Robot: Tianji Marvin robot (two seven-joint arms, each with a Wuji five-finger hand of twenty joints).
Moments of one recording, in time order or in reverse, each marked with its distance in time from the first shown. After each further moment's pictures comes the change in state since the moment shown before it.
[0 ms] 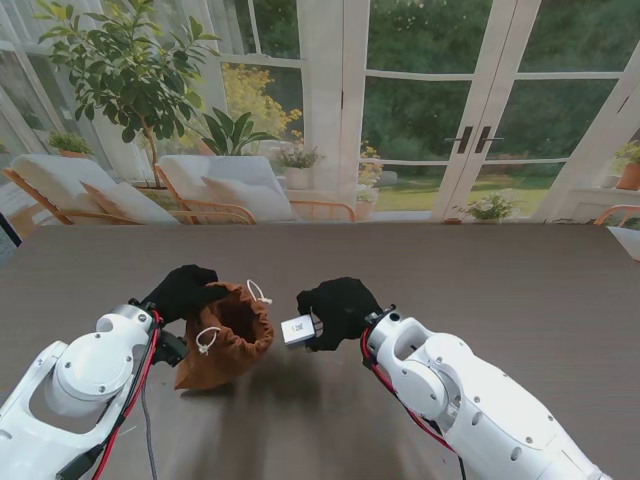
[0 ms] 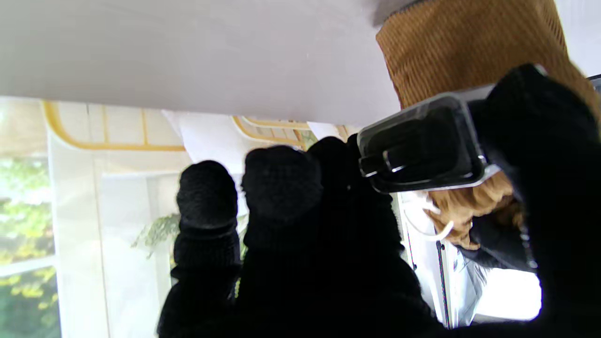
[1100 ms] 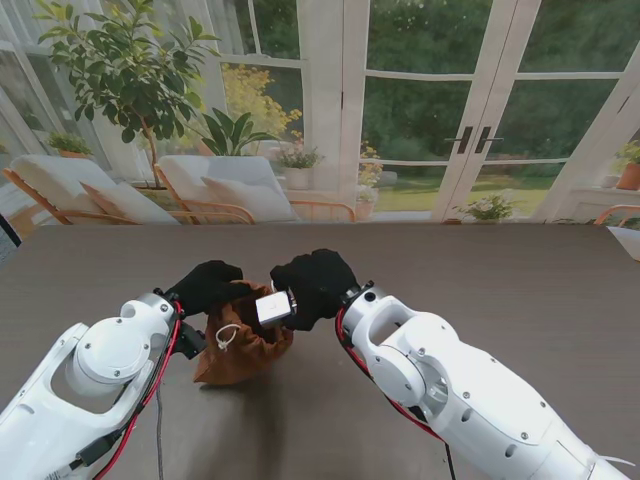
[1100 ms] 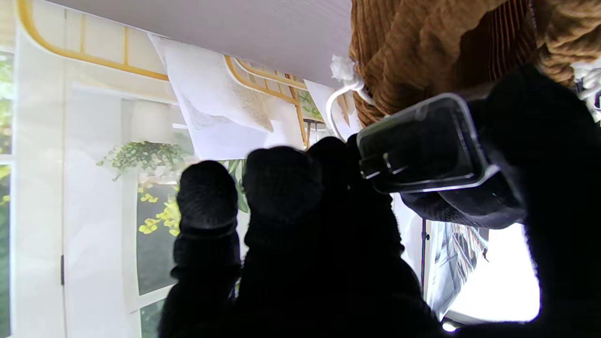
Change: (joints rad) left arm -0.102 0.013 0.091 0.056 -0.018 -0.031 -0.072; right arm 0.082 0.002 -0.080 -0.165 -0.071 0.164 0.083; left_hand 0.000 0.000 0.000 0.000 0.000 0.000 0.000 0.000 0.000 0.000 0.000 0.000 0.000 0.000 0.000 0.000 0.000 0.000 0.000 0.000; right_hand 0.000 0.000 0.000 0.000 0.000 0.000 0.000 0.010 0.000 0.001 0.000 0.002 0.000 -0.006 -0.002 0.010 0.000 0.000 0.000 0.000
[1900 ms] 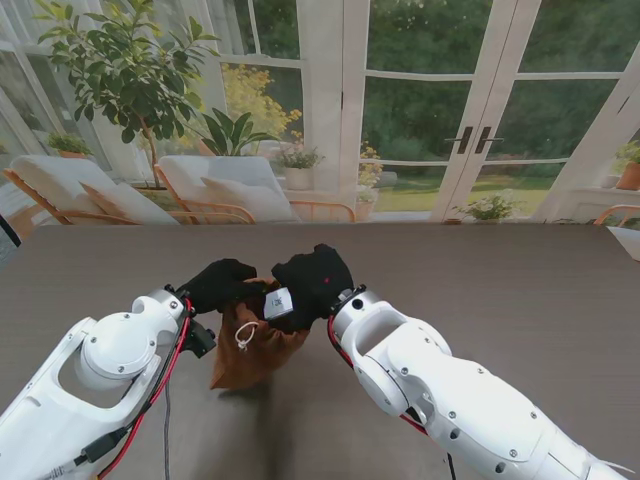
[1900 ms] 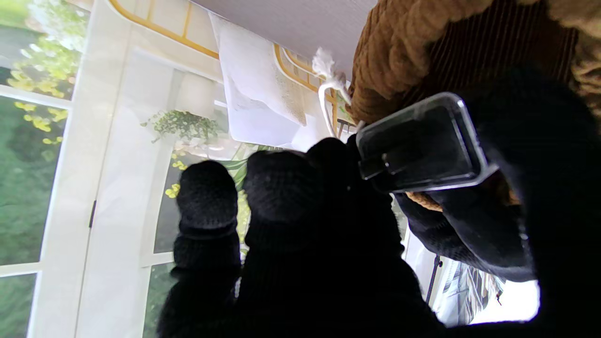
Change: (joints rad) left arm -0.033 0.004 0.039 0.004 -0.043 -0.021 -0.031; right arm 0.017 0.005 -0.068 -0.040 -0.201 0.155 0.033; left_hand 0.000 0.000 0.000 0.000 0.000 0.000 0.000 -0.003 0.000 0.000 0.000 0.000 0.000 0.000 0.000 0.000 0.000 0.000 0.000 0.000; right_hand 0.008 -0.011 0.000 0.000 0.000 0.000 0.000 0.008 0.000 0.000 0.000 0.017 0.000 -0.004 0.011 0.011 0.001 0.000 0.000 0.000
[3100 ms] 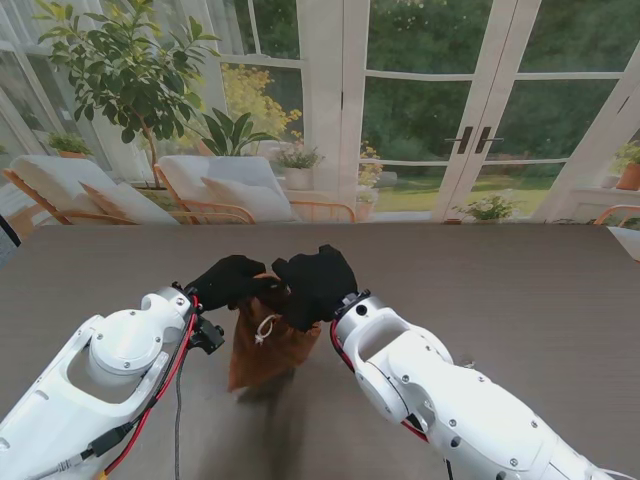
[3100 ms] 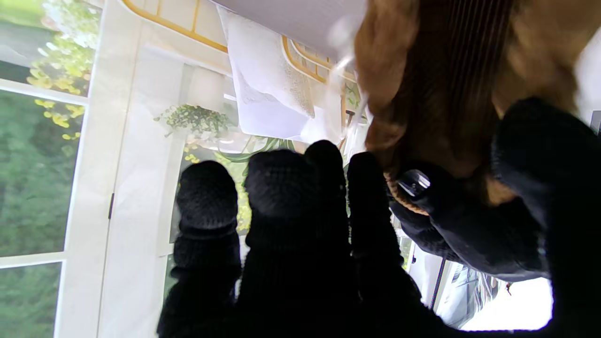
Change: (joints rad) left arm -0.029 -0.009 0.032 0.027 -0.071 -0.024 0.020; right arm -0.035 -0.001 0.016 -0.001 -0.016 0.022 -0.054; left_hand 0.000 0.011 -0.002 0.000 0.000 0.000 0.000 0.011 0.000 0.000 0.000 0.000 0.000 0.000 0.000 0.000 0.000 0.000 0.000 0.000; right_hand -0.104 0.144 -0.048 0.206 -0.187 0.018 0.043 0.203 -0.154 0.038 -0.025 -0.096 -0.073 0.004 0.025 0.001 0.001 0.000 0.000 0.000
